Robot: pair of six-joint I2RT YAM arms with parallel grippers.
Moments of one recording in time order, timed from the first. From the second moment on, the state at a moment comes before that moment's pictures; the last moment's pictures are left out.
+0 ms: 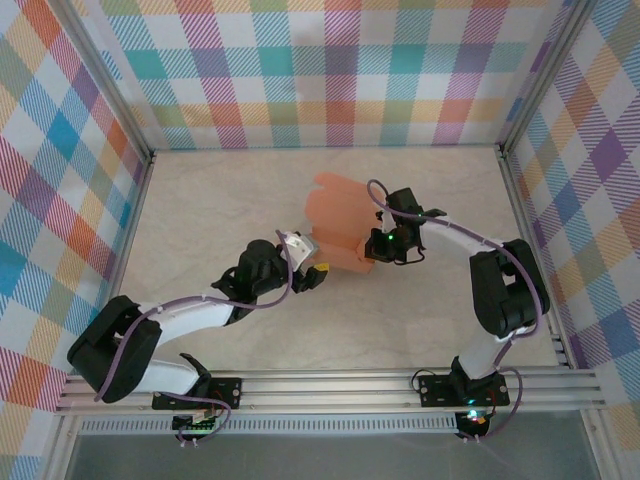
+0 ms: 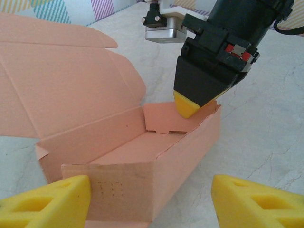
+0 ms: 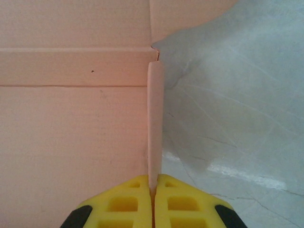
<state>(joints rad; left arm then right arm) -0.68 1.35 0.53 0.48 0.21 0.12 0.39 1.71 1.09 -0.54 -0.42 0.48</state>
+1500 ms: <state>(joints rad) -0.68 1.42 0.60 0.41 0.37 0.10 0.39 1.70 1.08 -0.55 -0.45 0.43</state>
